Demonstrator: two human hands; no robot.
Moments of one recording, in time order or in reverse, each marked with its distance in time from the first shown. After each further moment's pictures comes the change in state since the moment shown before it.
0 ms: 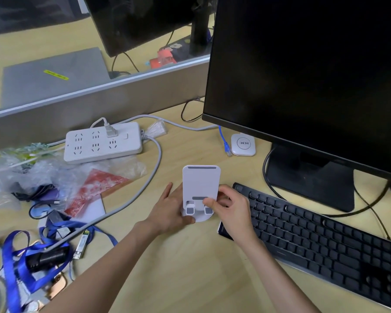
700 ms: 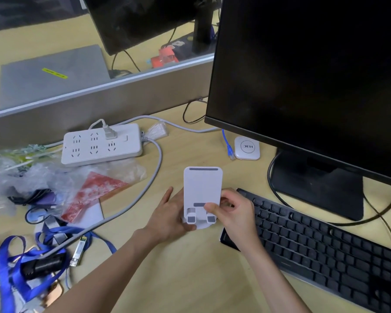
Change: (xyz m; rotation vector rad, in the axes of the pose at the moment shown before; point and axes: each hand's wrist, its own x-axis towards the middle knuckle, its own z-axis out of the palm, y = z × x) left_hand -0.001 0.004 -0.003 -0.004 0.023 -0.007; right_hand 0.008 -0.005 -0.001 0.026 0.042 0.007
